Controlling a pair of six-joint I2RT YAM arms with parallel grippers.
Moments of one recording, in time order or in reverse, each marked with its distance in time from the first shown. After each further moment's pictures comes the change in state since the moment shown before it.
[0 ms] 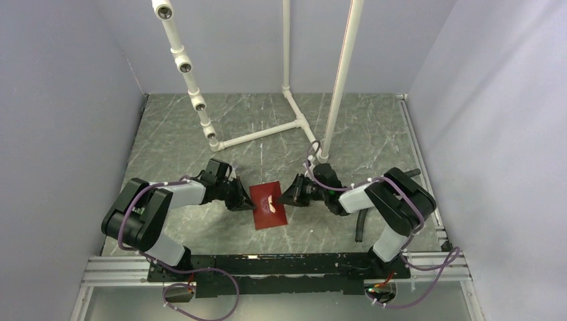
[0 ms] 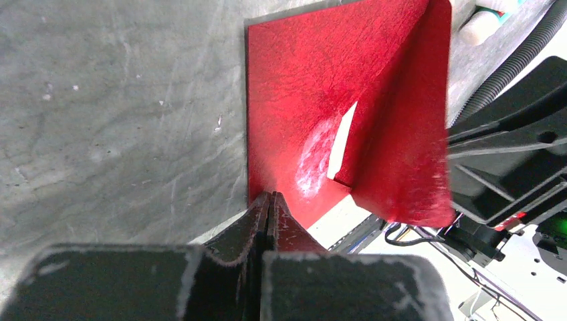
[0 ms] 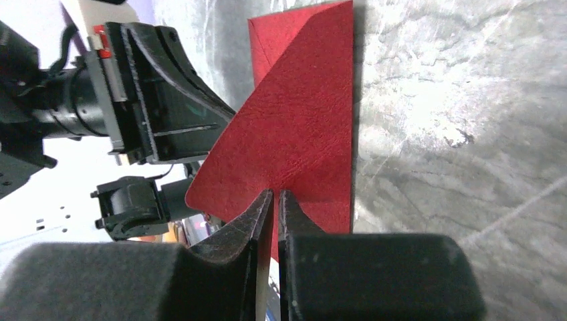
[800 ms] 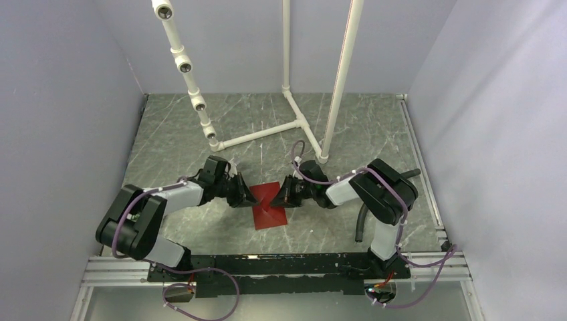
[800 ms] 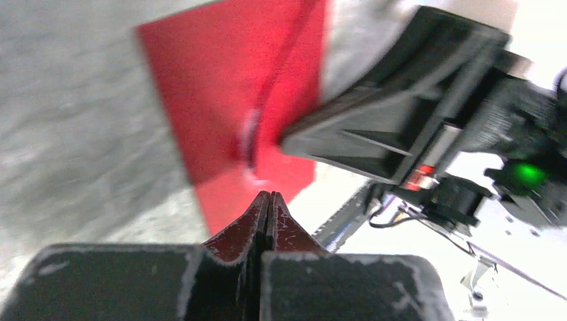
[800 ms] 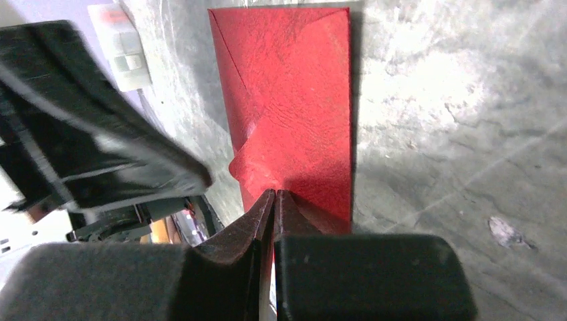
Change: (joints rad) left arm -0.003 -0.049 0.001 0.016 0.044 0.011; right arm 0.053 0.182 0.153 -0.105 -0.031 -0.018
